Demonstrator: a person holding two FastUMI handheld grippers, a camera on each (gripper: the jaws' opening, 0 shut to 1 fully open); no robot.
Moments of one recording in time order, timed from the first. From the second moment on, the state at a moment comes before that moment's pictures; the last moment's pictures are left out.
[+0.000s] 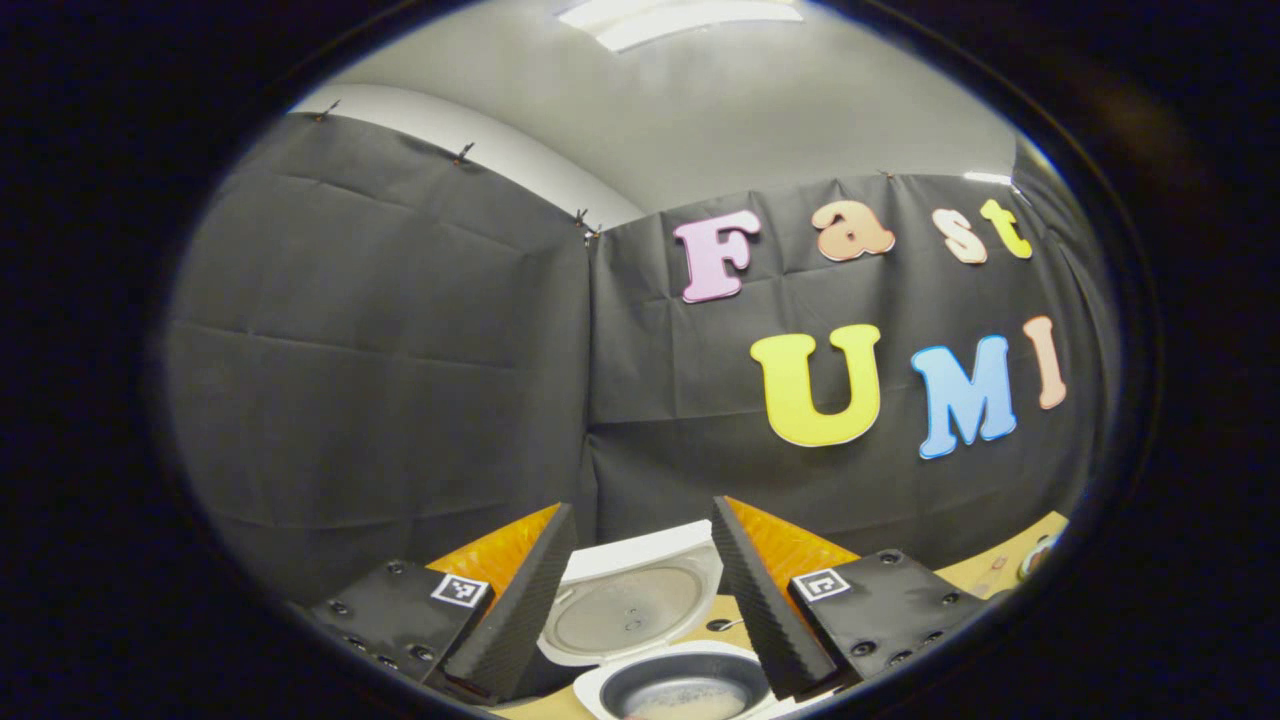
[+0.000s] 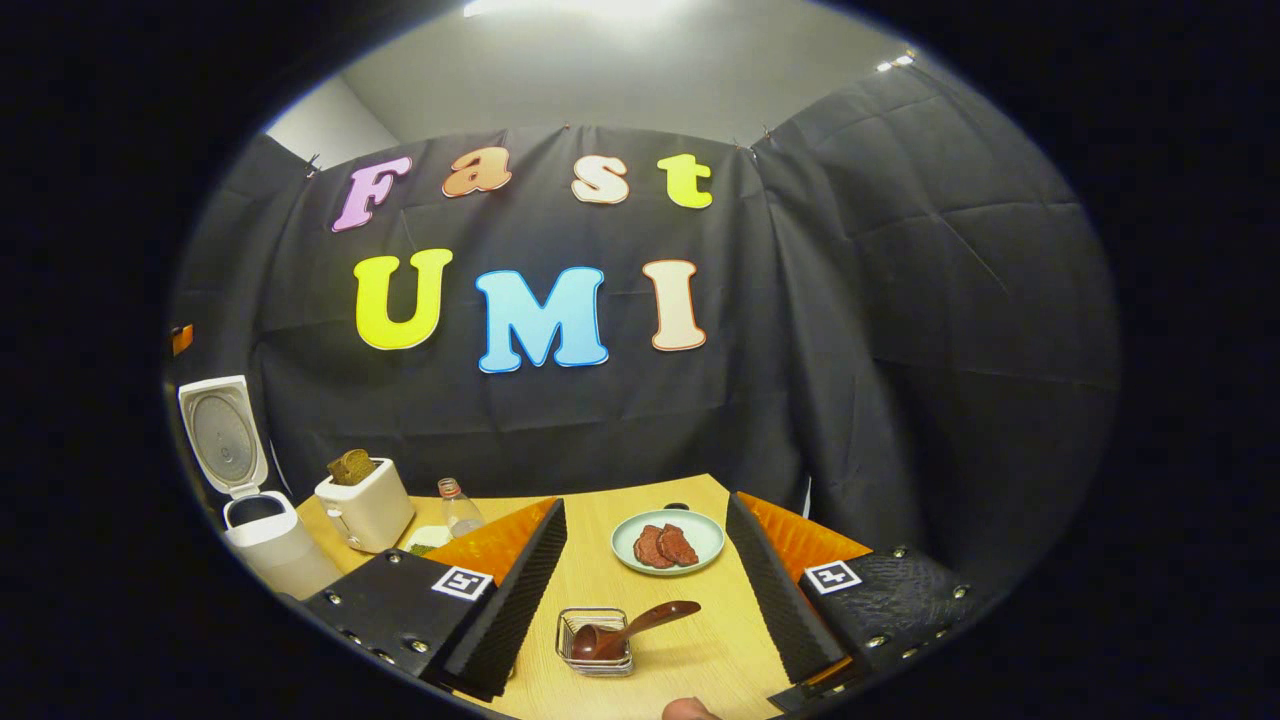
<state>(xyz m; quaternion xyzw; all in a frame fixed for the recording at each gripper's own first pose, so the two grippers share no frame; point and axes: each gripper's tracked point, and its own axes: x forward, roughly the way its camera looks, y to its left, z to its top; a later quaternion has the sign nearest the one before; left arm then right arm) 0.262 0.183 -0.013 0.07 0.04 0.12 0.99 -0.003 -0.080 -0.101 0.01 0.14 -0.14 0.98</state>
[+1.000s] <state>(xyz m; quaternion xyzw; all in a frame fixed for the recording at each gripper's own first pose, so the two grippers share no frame) 0.396 0.263 -0.125 0.06 0.18 0.16 0.97 -0.032 -0.067 -0.128 -0.04 0.18 -0.16 0.97</state>
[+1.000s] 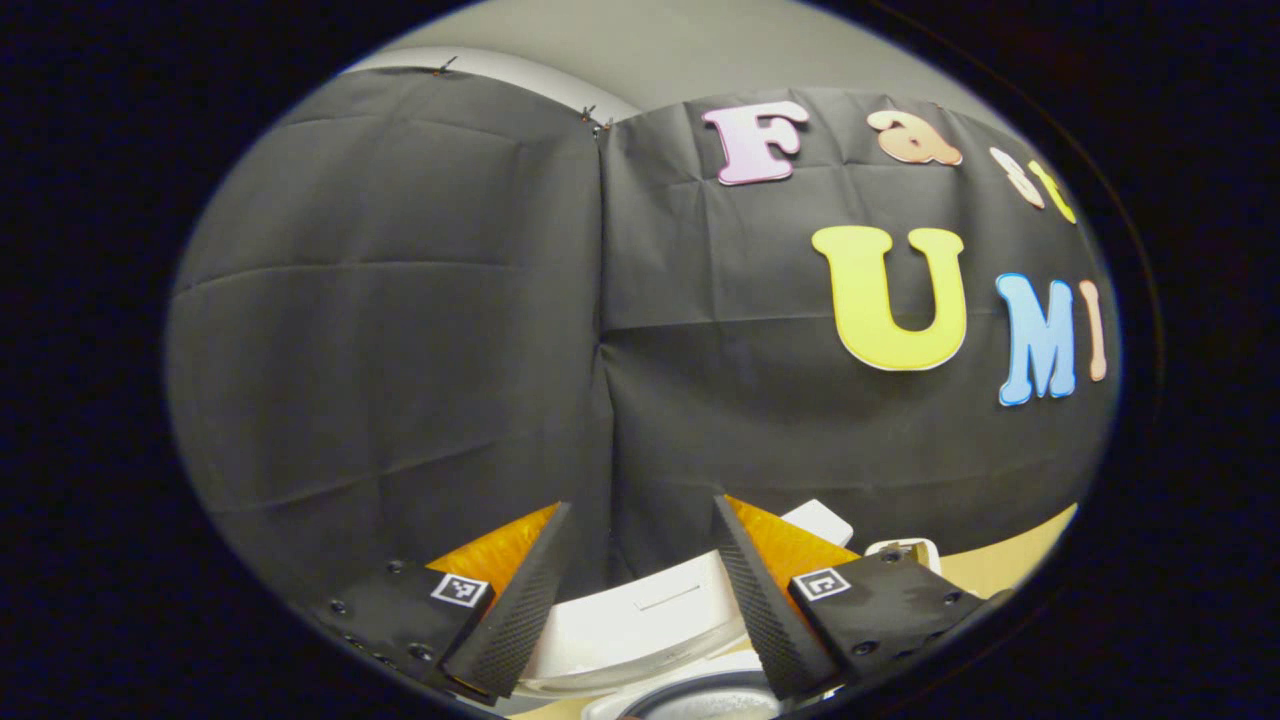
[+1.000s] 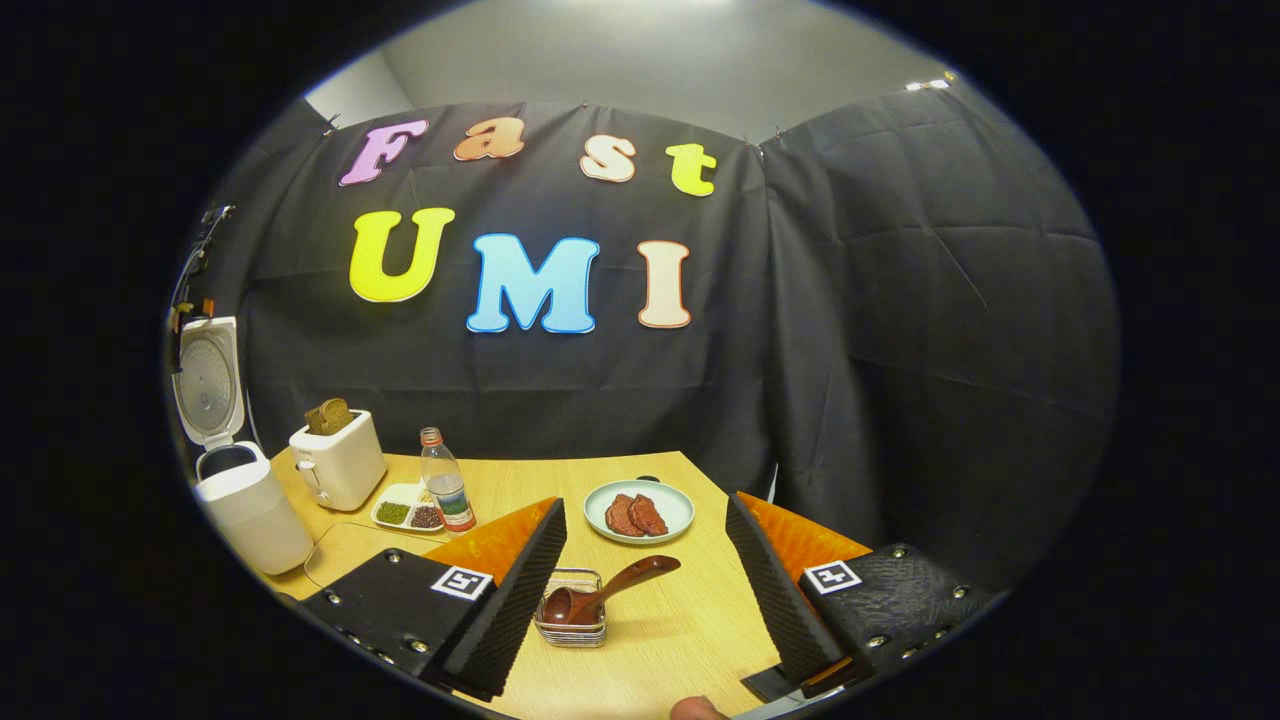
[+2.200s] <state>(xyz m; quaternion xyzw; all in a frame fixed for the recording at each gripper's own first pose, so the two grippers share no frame) 0.308 0.167 -0.155 0.00 0.24 0.16 0.96 -0.014 -0.108 -0.118 -0.04 0.16 -0.07 0.98</state>
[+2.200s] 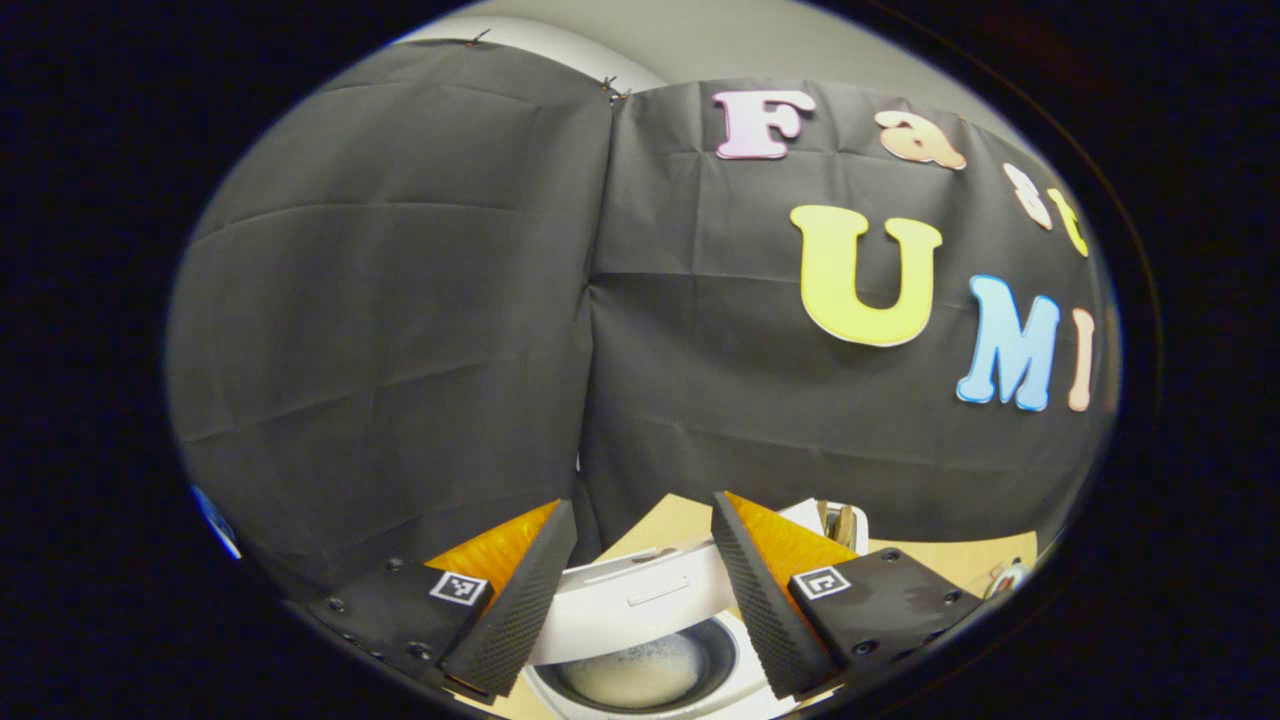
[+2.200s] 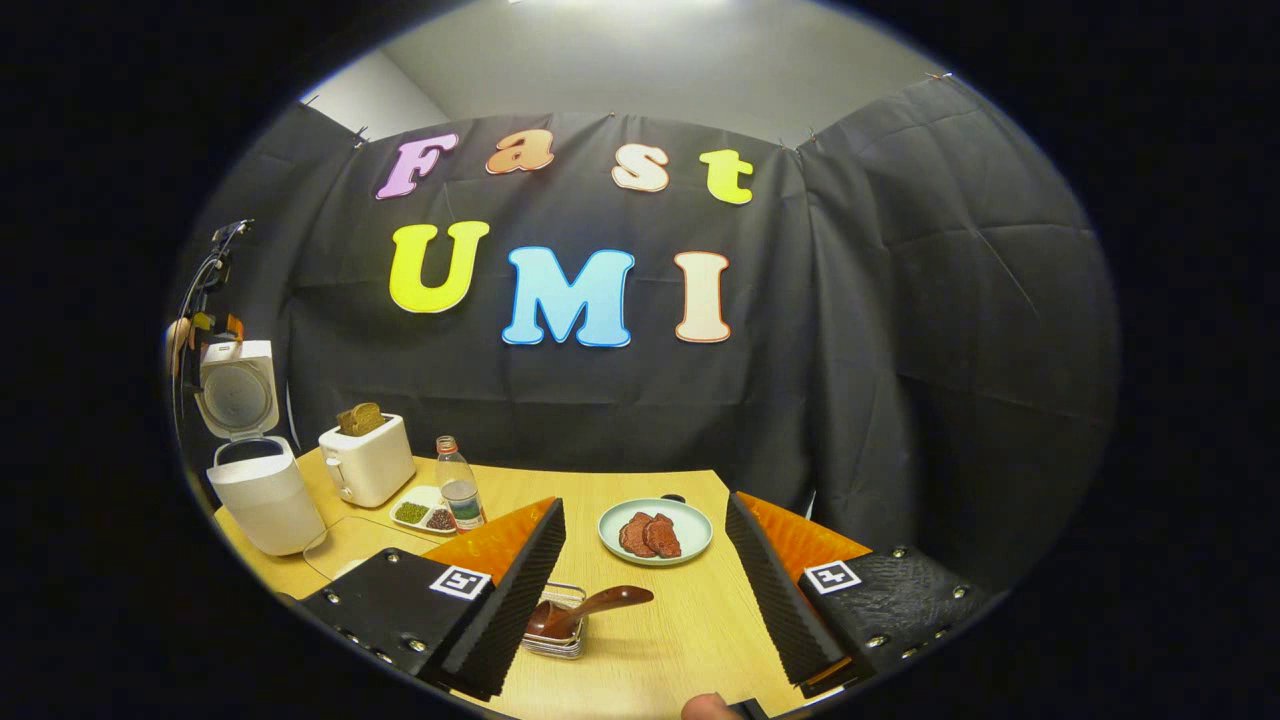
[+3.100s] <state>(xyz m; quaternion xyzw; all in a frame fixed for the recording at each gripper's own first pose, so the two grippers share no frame) 0.222 0.102 -0.256 -0.01 0.32 0.14 0.94 -0.027 -0.129 -0.136 -0.05 0.18 -0.04 0.98</state>
